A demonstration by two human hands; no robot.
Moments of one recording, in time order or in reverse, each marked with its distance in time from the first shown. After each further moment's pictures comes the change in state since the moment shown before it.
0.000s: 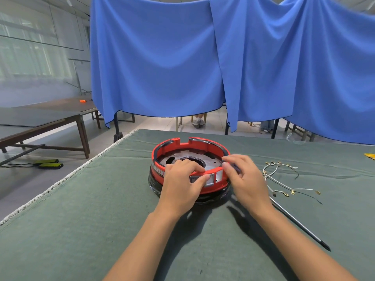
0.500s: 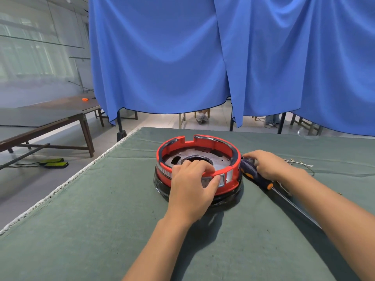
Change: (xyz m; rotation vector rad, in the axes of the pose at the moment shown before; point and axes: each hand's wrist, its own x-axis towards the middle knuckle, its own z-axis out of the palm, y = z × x) left_hand 0.002 -0.003 0.006 0.049 -0.027 0.002; right_hand 0.091 0.068 -0.012 -0.710 -0.643 0.160
